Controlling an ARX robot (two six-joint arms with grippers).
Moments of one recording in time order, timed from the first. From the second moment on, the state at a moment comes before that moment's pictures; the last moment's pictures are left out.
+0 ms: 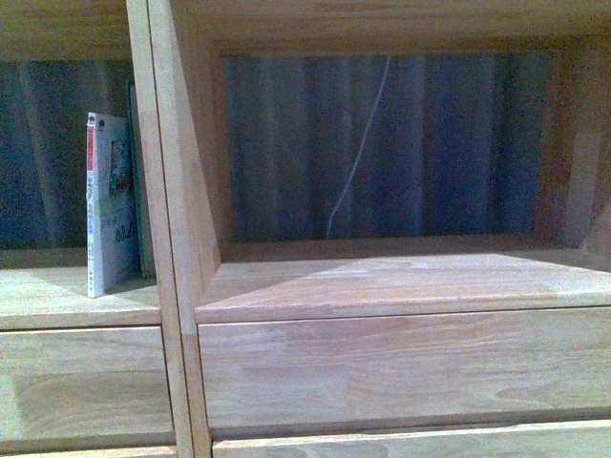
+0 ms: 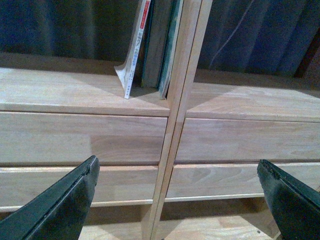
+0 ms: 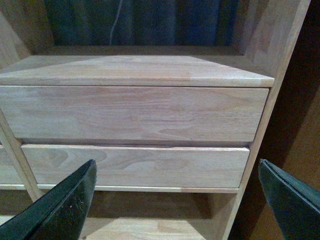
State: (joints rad) left arm 0.06 0.29 0.38 -0.10 0.24 -0.11; right arm 0.00 0.30 0.05 0.25 0.00 0.00
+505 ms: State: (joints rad) left arm 0.00 0.10 0.12 -0.03 0.00 -0.01; right arm 0.00 0.30 0.05 0.25 0.00 0.00
